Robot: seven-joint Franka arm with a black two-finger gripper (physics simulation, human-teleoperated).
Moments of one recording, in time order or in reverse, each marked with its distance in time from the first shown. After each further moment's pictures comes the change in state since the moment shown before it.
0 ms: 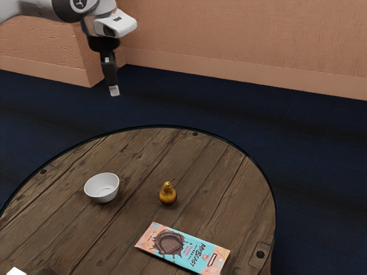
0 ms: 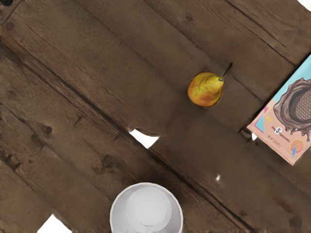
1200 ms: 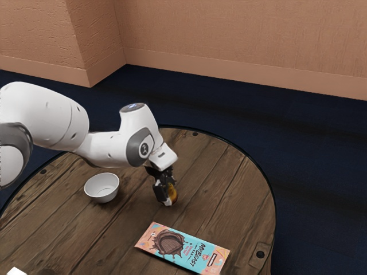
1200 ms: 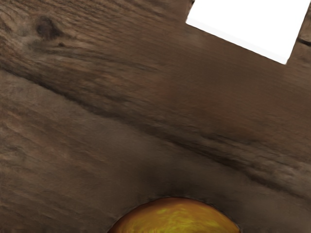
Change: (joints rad) arm -0.073 0.332 -0.027 -0.571 -0.450 0.906 0.491
